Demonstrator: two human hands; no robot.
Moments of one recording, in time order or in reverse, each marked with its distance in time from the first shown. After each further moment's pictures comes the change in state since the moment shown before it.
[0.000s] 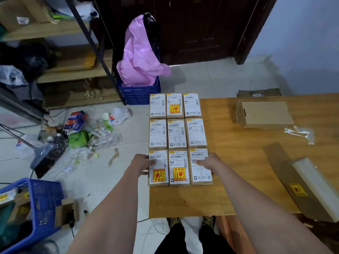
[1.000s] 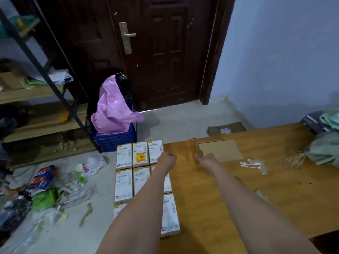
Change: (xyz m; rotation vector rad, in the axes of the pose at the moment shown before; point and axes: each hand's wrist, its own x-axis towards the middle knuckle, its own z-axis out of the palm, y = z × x) left_hand -0.069 0.231 0.169 0.230 0.000 0.416; right_hand 0.020 -0.018 -0.191 0.360 0.291 -0.051
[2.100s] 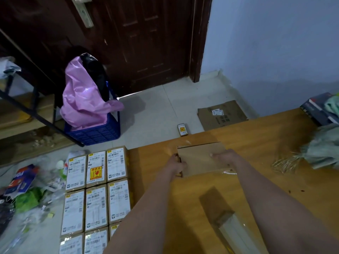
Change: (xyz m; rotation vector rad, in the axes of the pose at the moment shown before) left_hand 0.110 0.091 0.184 -0.239 -0.291 -0.317; right_hand 0.192 0.057 -0.185 -0.034 -0.071 0.190
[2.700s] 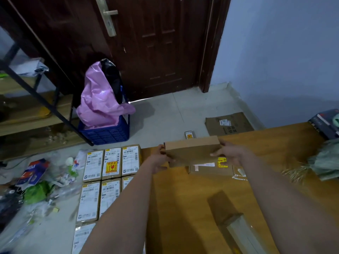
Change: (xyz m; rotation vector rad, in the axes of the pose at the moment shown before) left_hand -0.032 -0.004 -0.105 -0.123 0.023 0.204; right_hand -0.063 -0.051 0.005 0.225 -0.356 -0.137
